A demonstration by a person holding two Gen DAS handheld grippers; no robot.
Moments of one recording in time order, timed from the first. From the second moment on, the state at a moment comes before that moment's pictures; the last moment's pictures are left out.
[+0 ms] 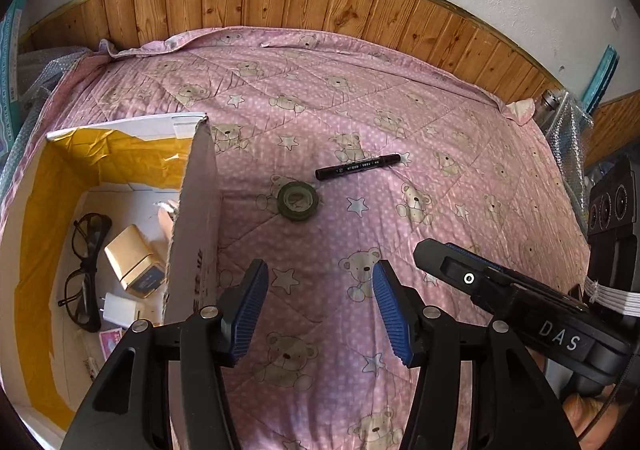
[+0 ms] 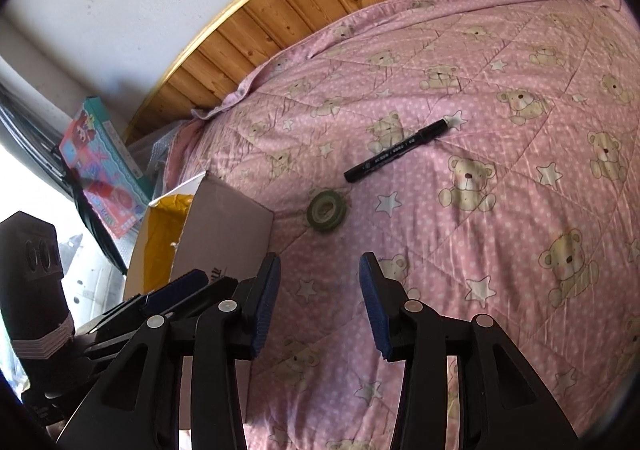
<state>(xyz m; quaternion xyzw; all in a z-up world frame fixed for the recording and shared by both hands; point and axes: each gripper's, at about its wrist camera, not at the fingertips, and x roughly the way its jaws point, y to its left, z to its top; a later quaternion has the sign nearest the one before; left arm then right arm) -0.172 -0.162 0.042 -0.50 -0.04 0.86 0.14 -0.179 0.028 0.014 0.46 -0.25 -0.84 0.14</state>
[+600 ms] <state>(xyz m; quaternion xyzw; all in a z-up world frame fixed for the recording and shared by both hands) -0.275 -0.143 -0.028 -0.54 -0.05 0.83 0.11 -0.328 0.074 -0.079 0.54 -0.31 -0.78 0.04</state>
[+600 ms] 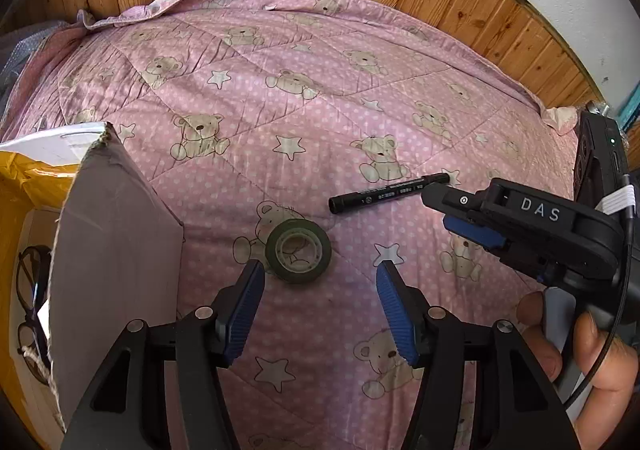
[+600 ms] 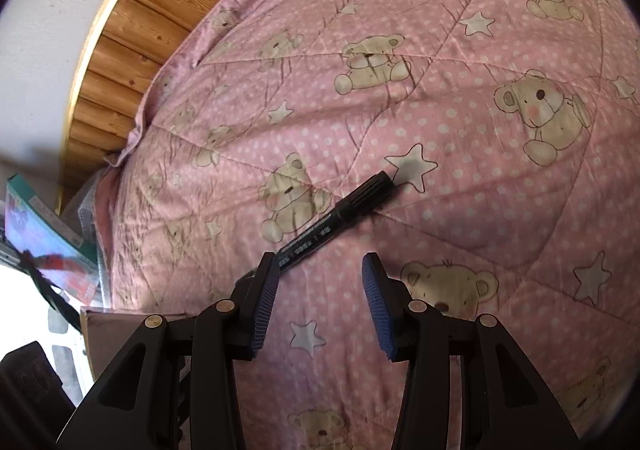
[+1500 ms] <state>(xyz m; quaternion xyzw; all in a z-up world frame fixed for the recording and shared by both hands) -0.290 -0.140 -0.046 -0.54 -0.07 0.83 0.12 -0.317 0.056 -0.054 0.53 -0.19 -0.82 0.09</state>
